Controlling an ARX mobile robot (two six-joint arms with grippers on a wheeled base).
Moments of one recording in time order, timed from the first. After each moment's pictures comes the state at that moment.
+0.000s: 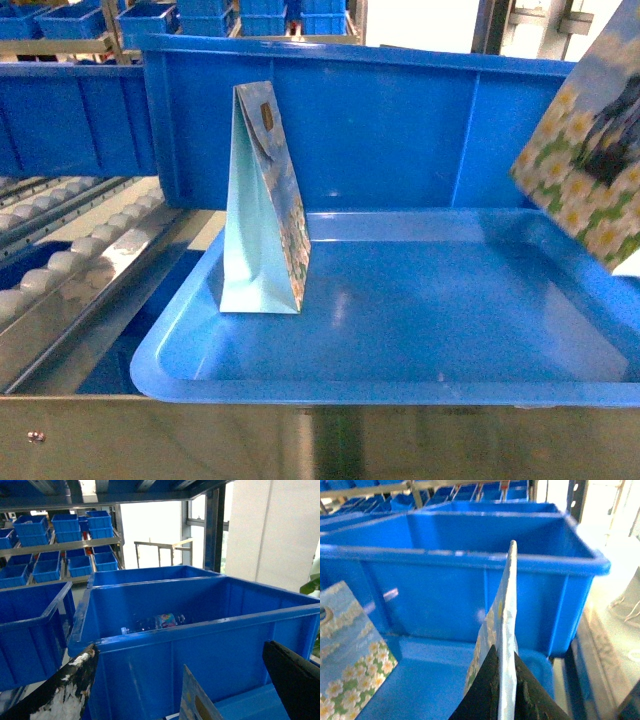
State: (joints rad) left arm -0.32 1.27 0.74 0.59 -0.04 0.03; right arm 0.17 1.25 0.64 0.50 -0.05 0.12
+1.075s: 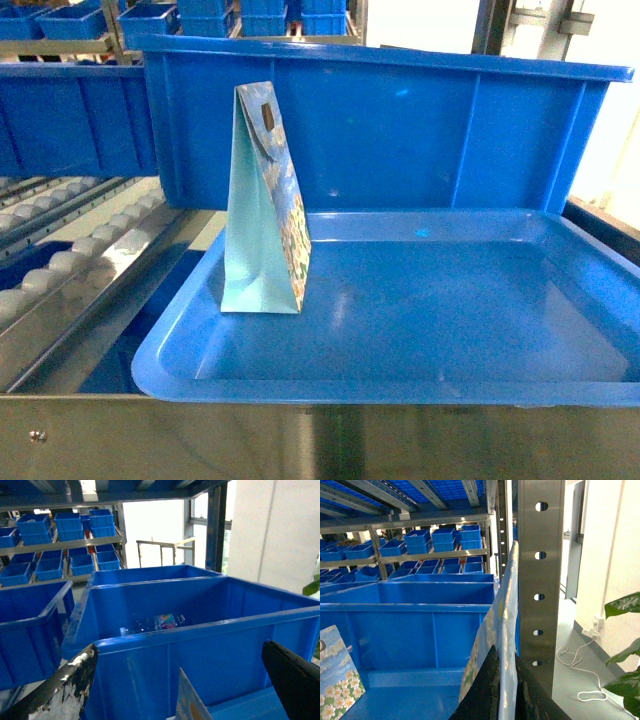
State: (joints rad) left arm -0.36 1.31 0.77 0.59 -0.09 0.03; right arm -0.12 0.46 0.32 0.28 -0.15 0.13
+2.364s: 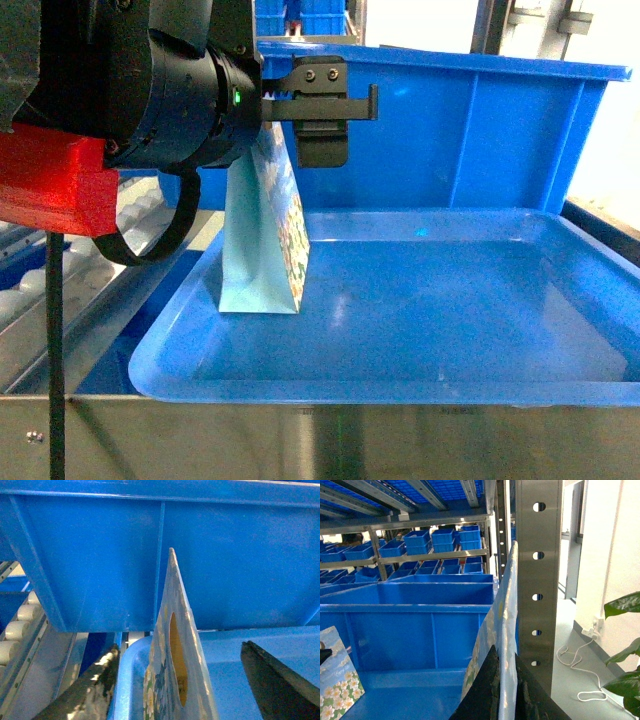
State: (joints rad) left arm -0.51 1.70 0.96 0.37 -0.42 -0.21; right arm -0.12 0.46 0.32 0.28 -0.15 0.13
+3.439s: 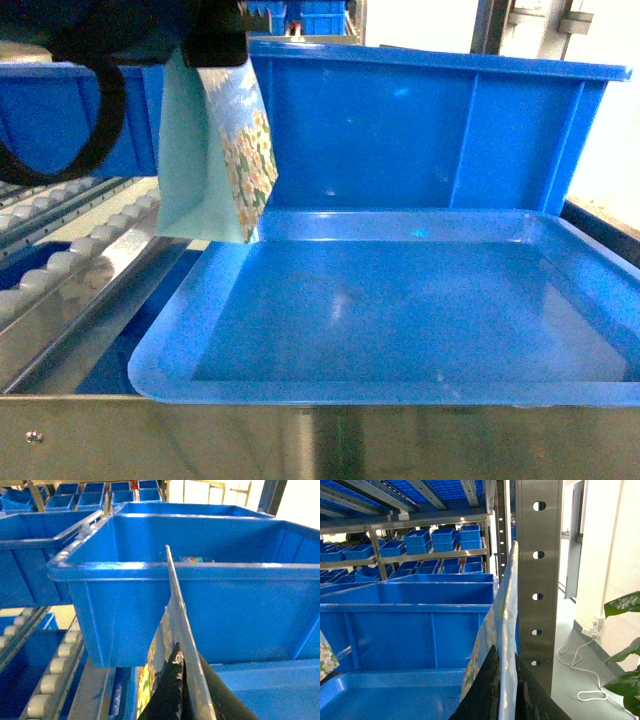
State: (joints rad) left arm -0.53 1.50 0.90 0.40 -0.48 -0.10; right arm -0.12 0.46 0.32 0.28 -0.15 0.13
